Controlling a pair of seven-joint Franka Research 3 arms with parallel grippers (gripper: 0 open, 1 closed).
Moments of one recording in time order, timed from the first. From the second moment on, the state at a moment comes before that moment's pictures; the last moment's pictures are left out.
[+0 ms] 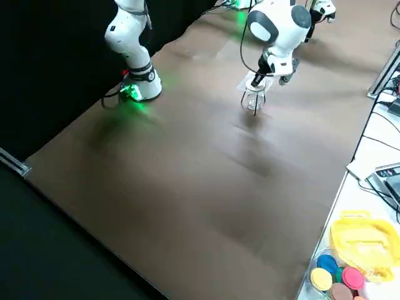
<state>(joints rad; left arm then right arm) -0.40 0.55 -0.05 -1.95 -0.01 2.43 -0.73 0.35 0.40 -0.24 -1.74 0.31 1.74 -0.05</state>
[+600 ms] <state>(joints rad) -0.40 0.55 -0.04 -1.97 -0.01 2.43 -0.74 0.34 0.43 -0.24 -1.74 0.34 1.74 -0.06</state>
